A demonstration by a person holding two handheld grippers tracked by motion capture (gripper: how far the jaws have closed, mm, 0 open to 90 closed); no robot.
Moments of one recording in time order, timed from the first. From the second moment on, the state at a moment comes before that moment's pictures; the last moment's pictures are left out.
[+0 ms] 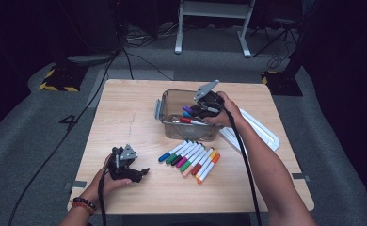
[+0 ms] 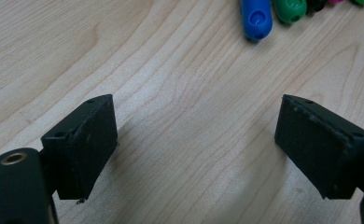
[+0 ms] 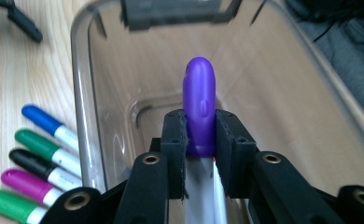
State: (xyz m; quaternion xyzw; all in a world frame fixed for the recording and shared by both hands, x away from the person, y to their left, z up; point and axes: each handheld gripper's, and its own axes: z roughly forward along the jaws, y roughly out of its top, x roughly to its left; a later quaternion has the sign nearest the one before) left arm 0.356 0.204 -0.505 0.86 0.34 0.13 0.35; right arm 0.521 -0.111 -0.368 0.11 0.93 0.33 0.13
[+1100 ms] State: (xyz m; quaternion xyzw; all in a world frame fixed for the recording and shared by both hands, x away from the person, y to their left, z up) left arm 0.356 0.204 -0.505 0.86 0.34 0.13 0.35; right arm 0.466 -0.169 -0.344 0.12 0.89 0.42 0.14
